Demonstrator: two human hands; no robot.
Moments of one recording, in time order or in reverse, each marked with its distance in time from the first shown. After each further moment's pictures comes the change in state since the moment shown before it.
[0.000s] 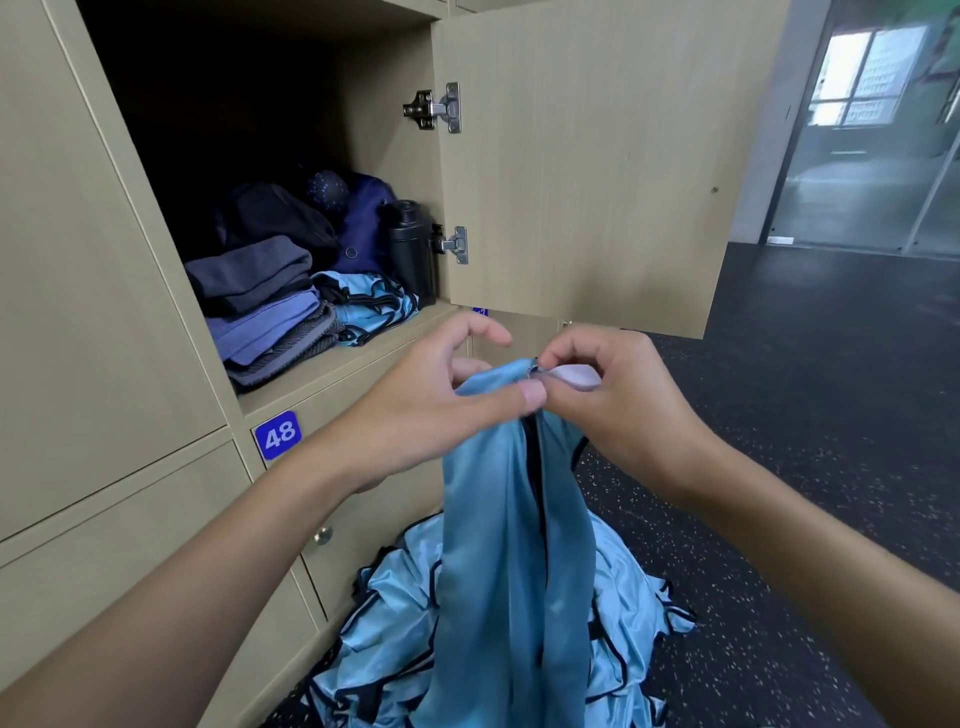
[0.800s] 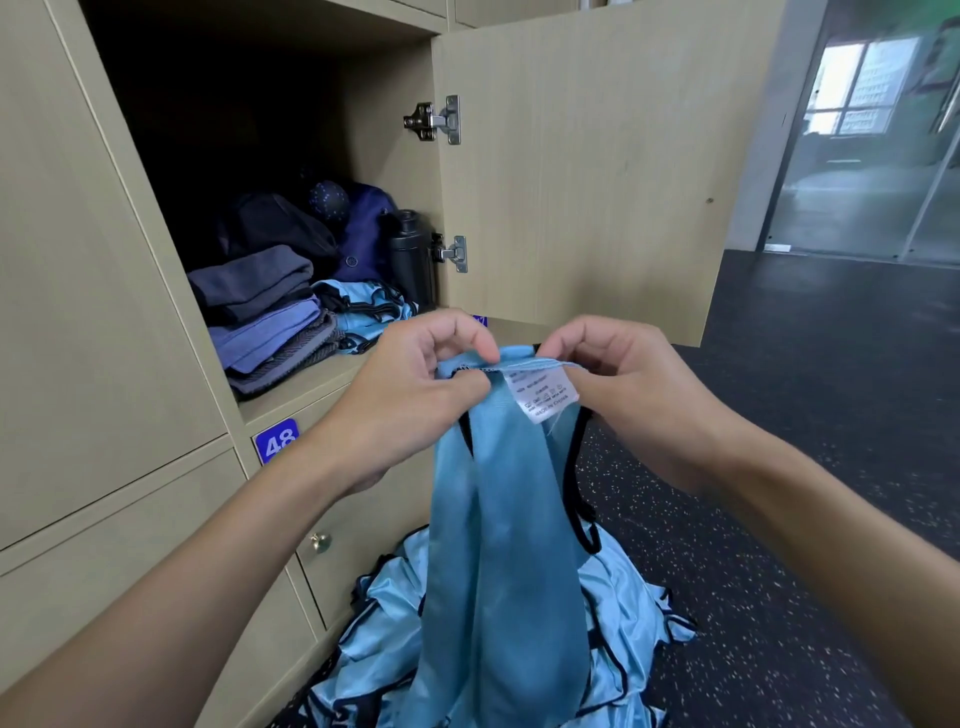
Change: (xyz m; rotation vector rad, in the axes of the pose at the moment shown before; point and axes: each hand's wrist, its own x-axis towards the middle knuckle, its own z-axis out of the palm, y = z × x) left_hand 0.001 0.007 -0.002 -0.063 0.164 0.123; right_hand 0.006 -0.006 -0.013 0.288 -0.143 0.042
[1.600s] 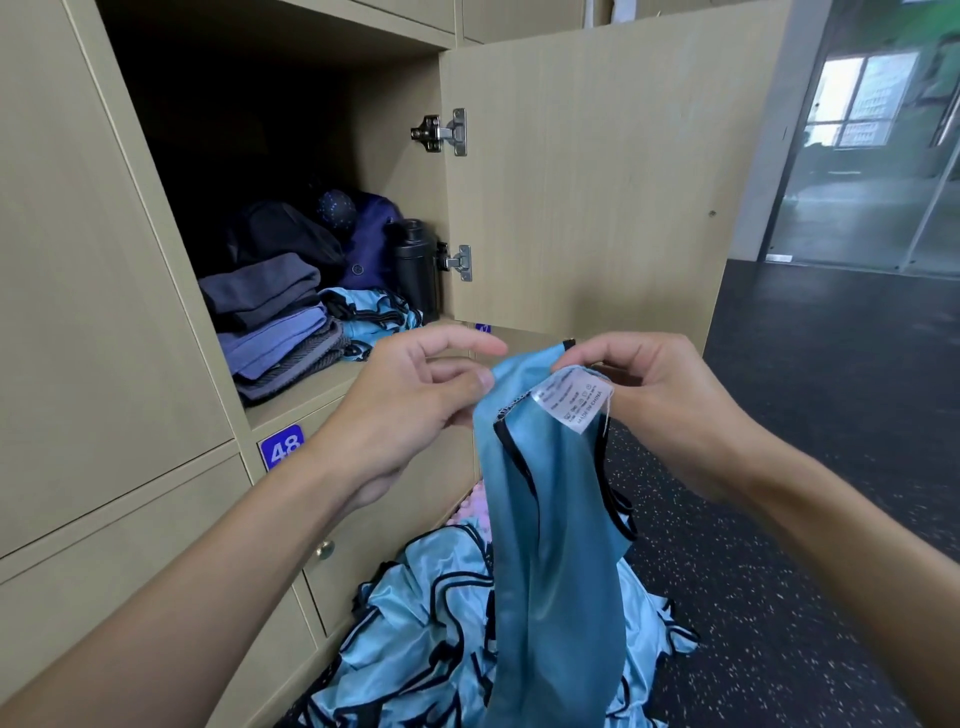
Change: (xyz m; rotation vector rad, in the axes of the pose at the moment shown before) left_hand -0.004 0.002 -0.005 -0.183 0.039 -0.171; right_hand -0.007 -0.006 -0.008 -0.092 0.090 0.004
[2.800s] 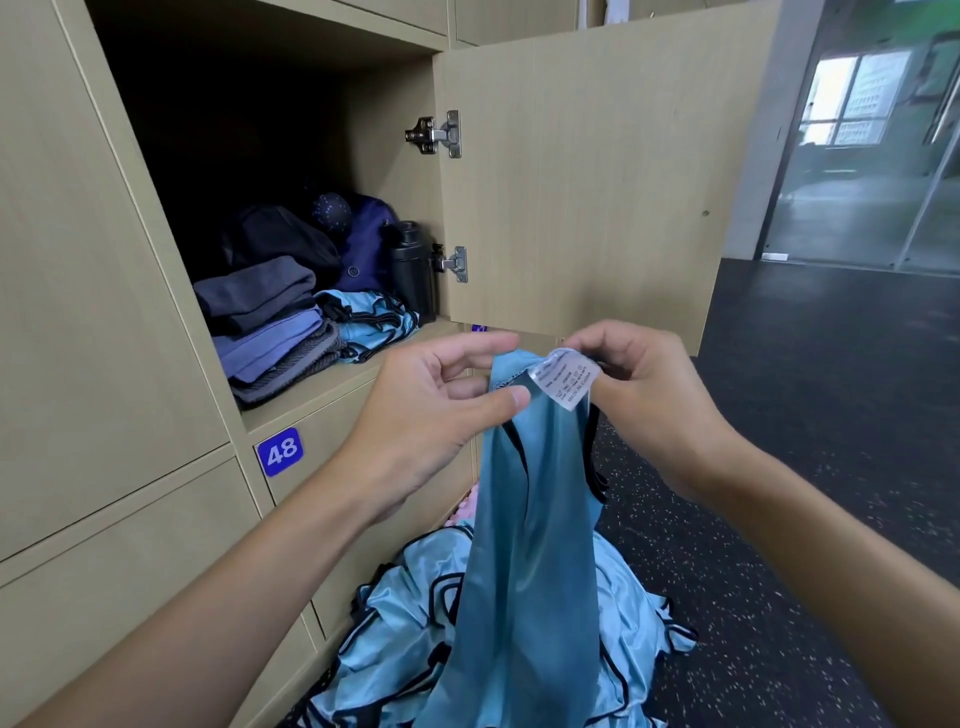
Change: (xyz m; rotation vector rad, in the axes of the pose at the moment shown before) left_hand -0.004 -0.007 0.016 -0.008 0.031 0.123; right_hand 0.005 0.005 0.005 -0.052 0.108 -0.037
